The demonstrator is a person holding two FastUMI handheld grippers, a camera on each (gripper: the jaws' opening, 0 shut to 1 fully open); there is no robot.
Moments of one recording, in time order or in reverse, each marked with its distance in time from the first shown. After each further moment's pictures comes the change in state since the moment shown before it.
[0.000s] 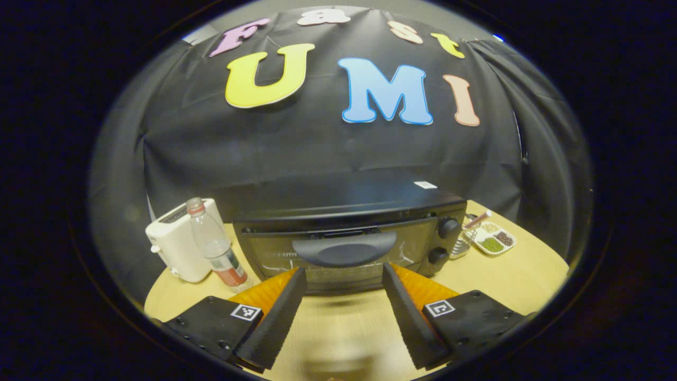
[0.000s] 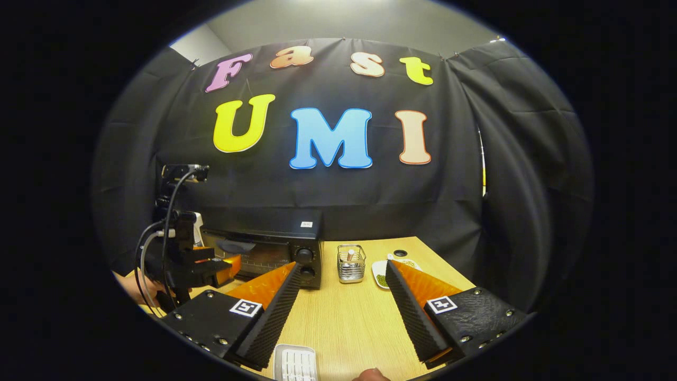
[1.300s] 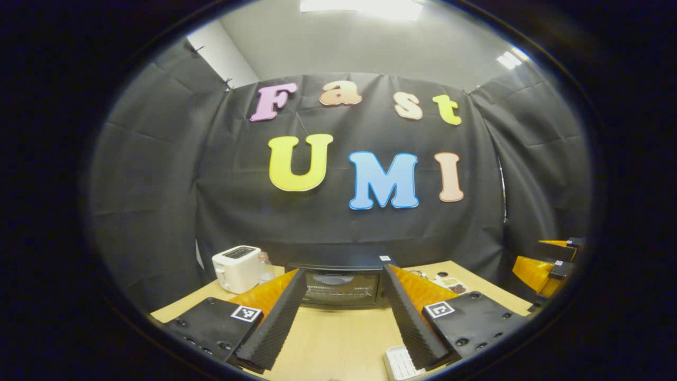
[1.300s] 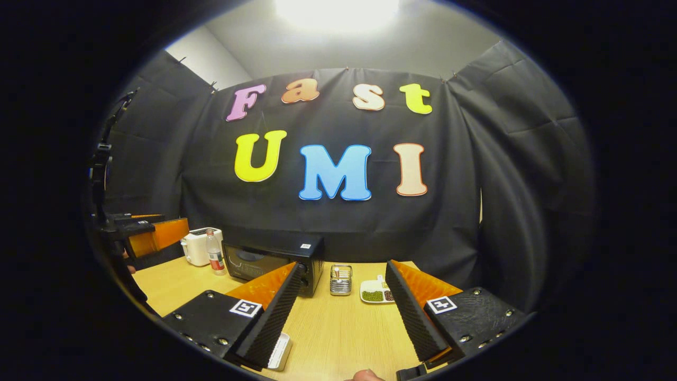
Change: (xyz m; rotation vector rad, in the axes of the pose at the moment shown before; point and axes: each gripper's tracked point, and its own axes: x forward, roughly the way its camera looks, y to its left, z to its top) left arm -0.289 -0.054 0.098 -0.077 -0.314 0.147; right arm -0.102 -0.080 0.042 -0.043 -0.157 0.137
